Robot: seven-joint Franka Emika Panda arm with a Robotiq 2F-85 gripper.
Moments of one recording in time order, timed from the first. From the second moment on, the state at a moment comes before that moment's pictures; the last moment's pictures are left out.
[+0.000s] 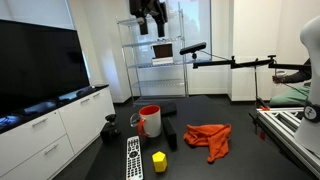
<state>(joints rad) -0.08 -0.20 0.05 -2.00 0.04 1.82 0.31</state>
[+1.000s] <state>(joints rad) -0.01 0.09 0.05 -1.98 0.03 2.11 0.42</state>
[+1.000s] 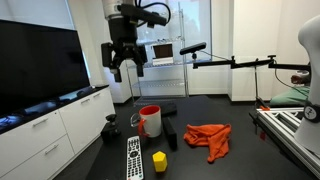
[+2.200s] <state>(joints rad) -0.05 0.60 -0.12 -1.35 0.07 2.03 0.56</state>
